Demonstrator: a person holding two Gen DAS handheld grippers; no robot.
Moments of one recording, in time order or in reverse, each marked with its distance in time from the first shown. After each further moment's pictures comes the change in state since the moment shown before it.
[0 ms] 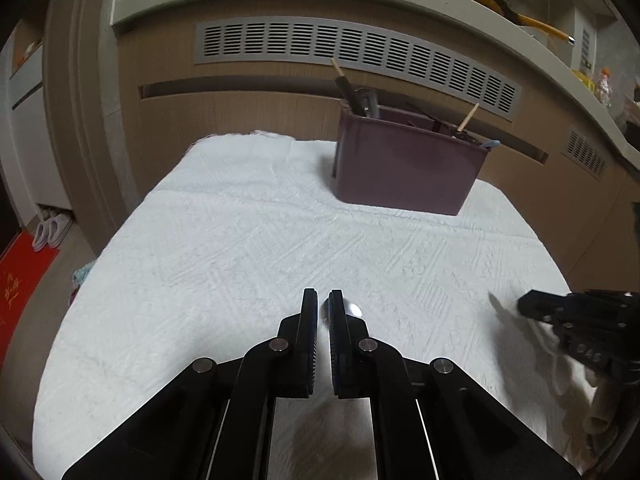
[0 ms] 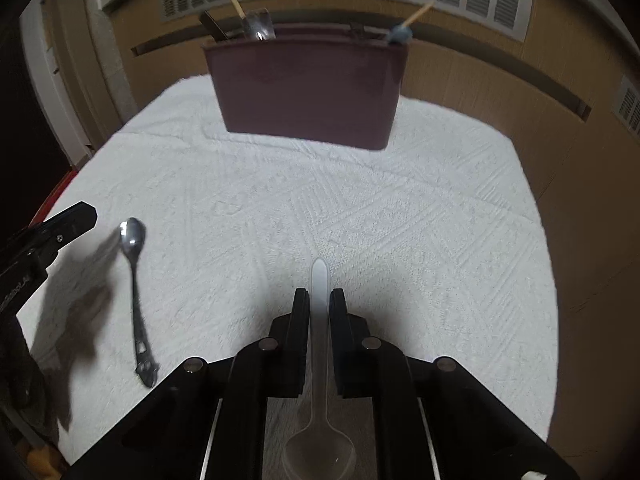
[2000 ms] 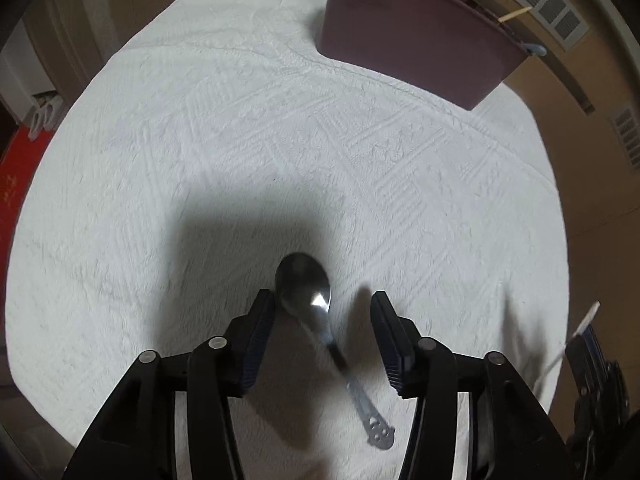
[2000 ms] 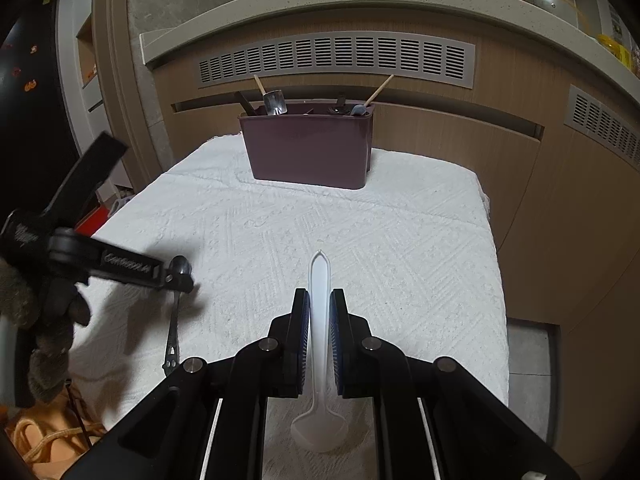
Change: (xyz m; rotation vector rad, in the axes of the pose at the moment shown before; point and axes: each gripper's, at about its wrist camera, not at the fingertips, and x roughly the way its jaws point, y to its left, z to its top) left arm 0.046 -0.054 0.005 -0.150 0.552 0.040; right arm -0.077 -0.027 -0.051 0.012 -0.191 0.079
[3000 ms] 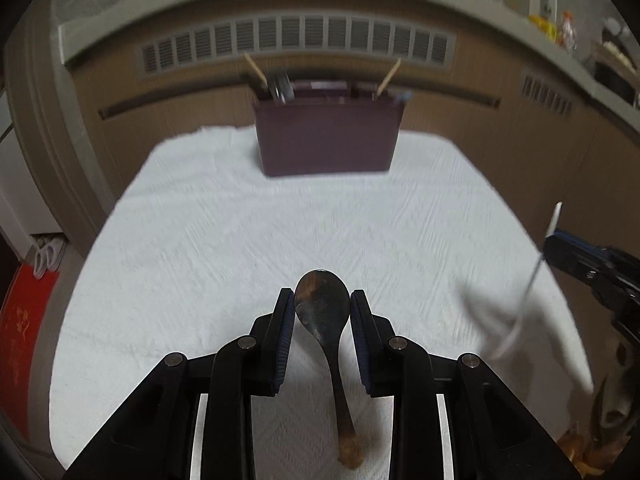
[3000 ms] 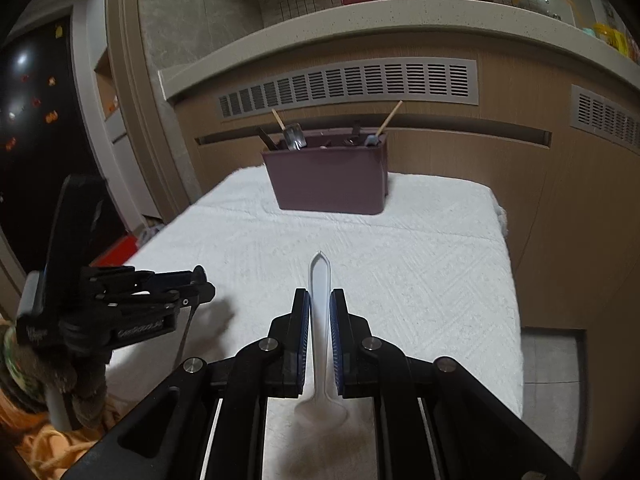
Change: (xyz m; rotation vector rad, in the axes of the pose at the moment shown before) left arm -0.081 -0.014 -0.071 0.320 -0.491 -0.027; right arm -0.022 -0.010 0.008 0.064 -0.114 0.131
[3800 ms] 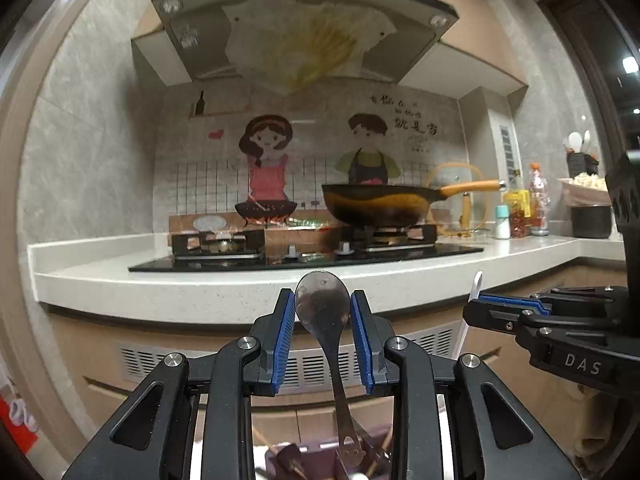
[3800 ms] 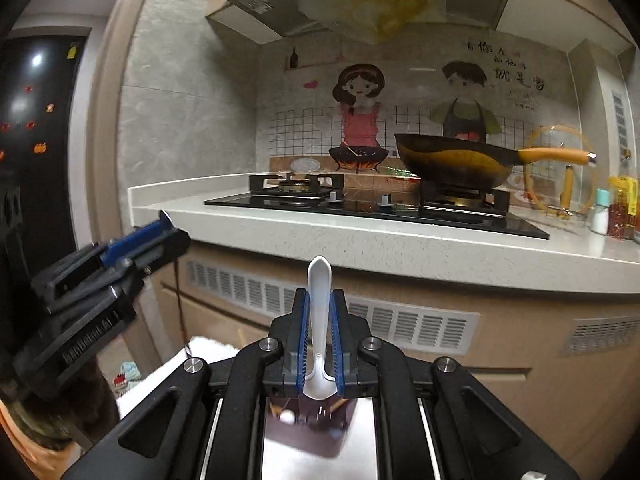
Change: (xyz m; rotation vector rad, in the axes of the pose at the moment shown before) left arm -0.022 0.026 0.266 0.108 -0.725 -0.079; right arm 0.020 0.021 0.265 -0.140 -0.324 -0.146
